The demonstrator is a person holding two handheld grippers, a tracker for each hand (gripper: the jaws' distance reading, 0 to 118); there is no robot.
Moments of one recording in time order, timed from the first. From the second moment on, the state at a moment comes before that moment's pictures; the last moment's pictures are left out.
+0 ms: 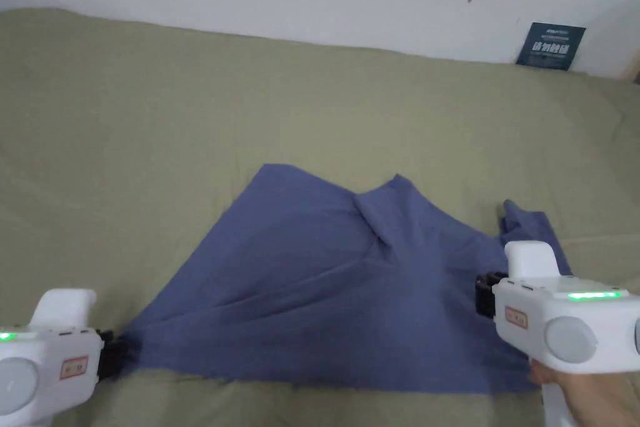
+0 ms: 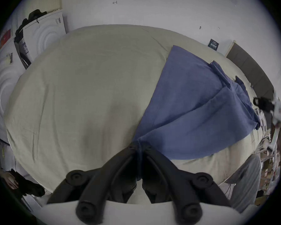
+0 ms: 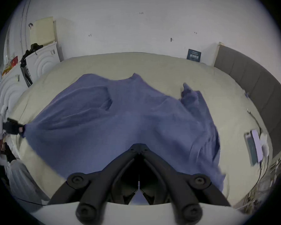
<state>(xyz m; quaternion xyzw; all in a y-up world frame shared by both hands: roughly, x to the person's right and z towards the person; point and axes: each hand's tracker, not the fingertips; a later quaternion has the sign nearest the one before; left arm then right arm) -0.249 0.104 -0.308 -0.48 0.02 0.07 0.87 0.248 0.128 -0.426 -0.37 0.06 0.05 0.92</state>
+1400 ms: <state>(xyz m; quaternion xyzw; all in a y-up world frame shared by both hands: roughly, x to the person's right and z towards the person) -0.224 0.233 -0.334 -0.36 0.01 0.06 0.93 0.305 0.305 -0.426 -0.25 0.06 0.09 0.96</state>
